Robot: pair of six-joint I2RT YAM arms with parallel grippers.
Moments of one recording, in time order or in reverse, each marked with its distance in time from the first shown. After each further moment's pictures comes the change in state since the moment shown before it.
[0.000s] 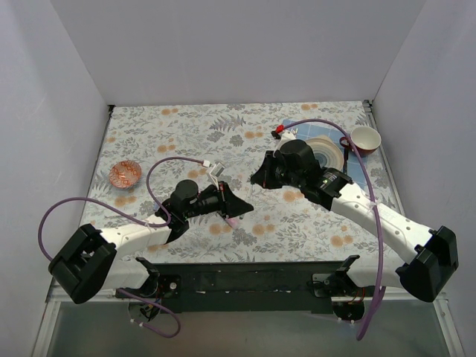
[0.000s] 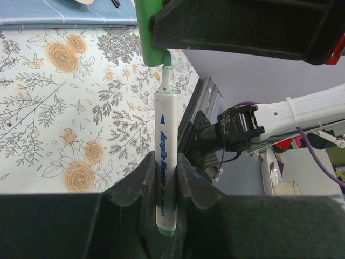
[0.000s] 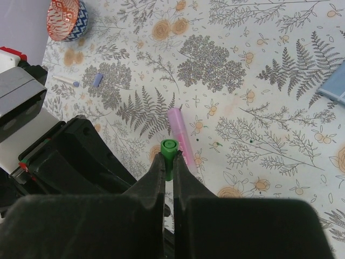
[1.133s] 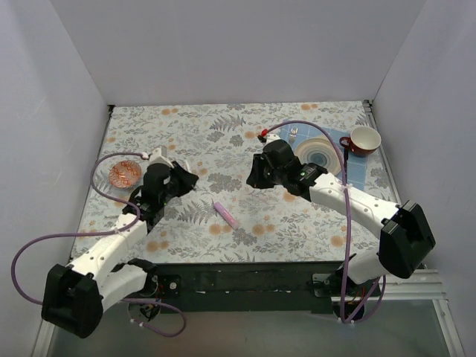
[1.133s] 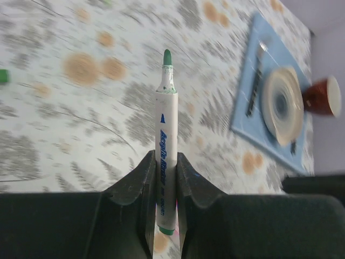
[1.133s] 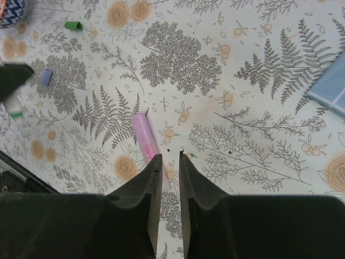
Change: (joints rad) left arm 0.305 -0.243 0.125 -0.678 -0.558 0.036; right arm -0.008 0.196 0.013 0.057 0.043 -0.047
